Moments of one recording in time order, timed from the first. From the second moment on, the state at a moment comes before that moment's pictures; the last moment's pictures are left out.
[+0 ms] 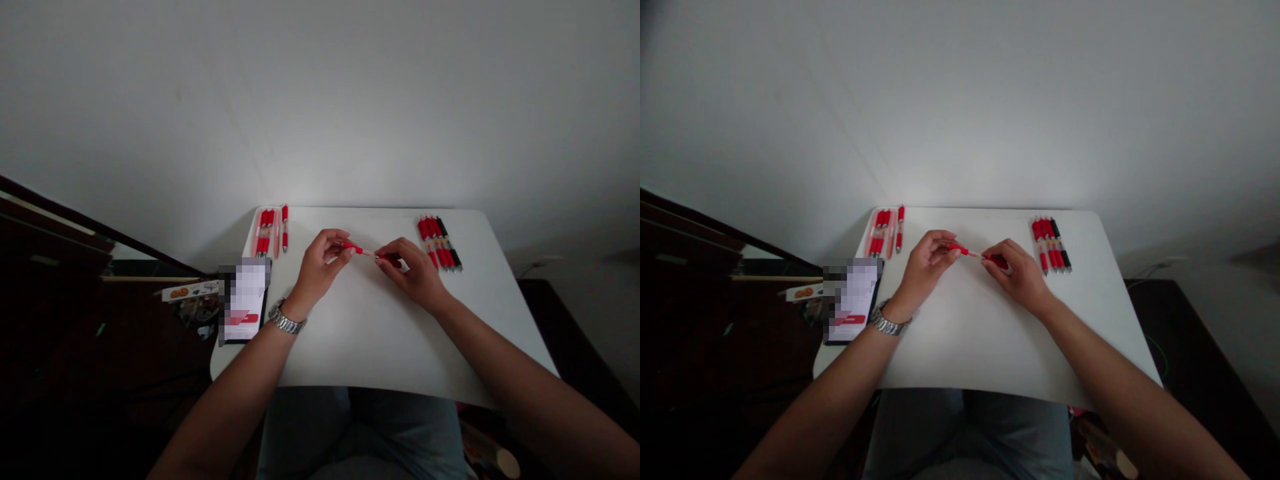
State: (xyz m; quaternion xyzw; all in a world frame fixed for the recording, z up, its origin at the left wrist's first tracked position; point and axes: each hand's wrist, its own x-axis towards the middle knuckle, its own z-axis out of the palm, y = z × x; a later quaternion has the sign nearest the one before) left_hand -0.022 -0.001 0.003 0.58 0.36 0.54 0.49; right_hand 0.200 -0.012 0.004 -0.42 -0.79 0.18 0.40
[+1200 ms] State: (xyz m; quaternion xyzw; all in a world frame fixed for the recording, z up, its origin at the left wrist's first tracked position) left_hand -0.039 0.005 -0.005 0.78 0.53 0.31 0.13; right_hand 0.208 -0.004 -0.005 -0.49 -0.74 0.20 0.43
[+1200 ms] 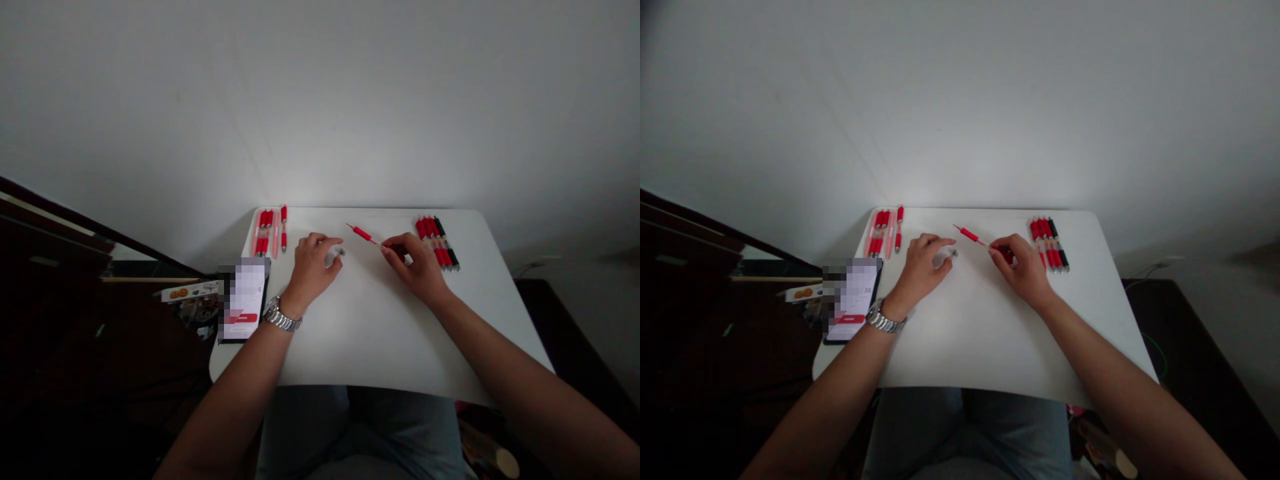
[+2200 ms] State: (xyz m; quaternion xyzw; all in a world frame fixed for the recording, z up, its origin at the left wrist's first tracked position) left_hand -0.039 0.010 -0.003 0.65 0.50 0.50 0.29; right_hand 0.206 -0.008 -0.001 -0.48 -0.74 0.23 0.42
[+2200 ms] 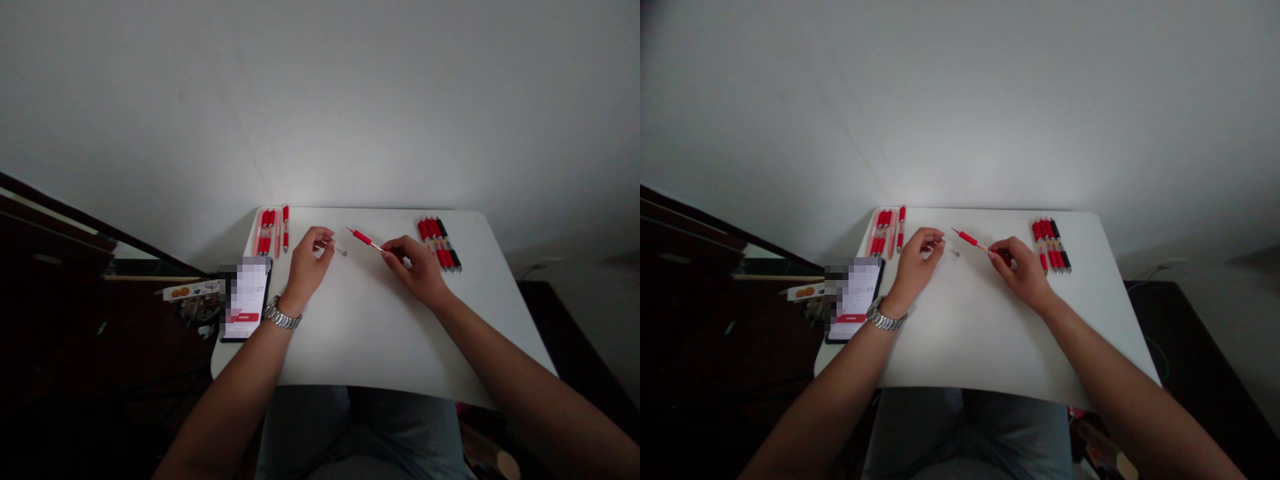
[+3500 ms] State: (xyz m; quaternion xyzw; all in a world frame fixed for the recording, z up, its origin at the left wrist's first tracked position) left_hand -0.030 0.009 -0.004 0.47 0.37 0.61 0.52; right_hand 0.205 -0.008 -0.004 -0.45 -0.78 0.21 0.37
